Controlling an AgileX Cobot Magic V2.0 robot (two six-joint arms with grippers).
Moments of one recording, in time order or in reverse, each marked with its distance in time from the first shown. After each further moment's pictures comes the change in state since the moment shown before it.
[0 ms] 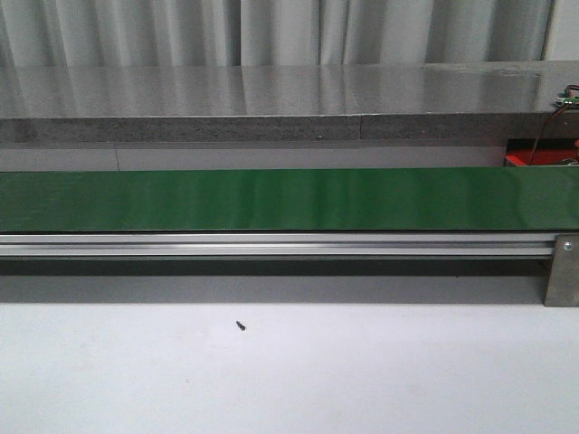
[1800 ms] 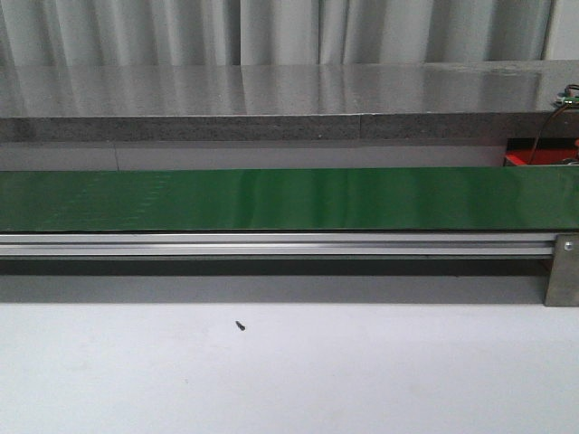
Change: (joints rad) left arm 0.492 1.294 -1.194 0.183 0.616 -0.210; right arm 0.000 0.000 0.000 0.000 0.000 0.000
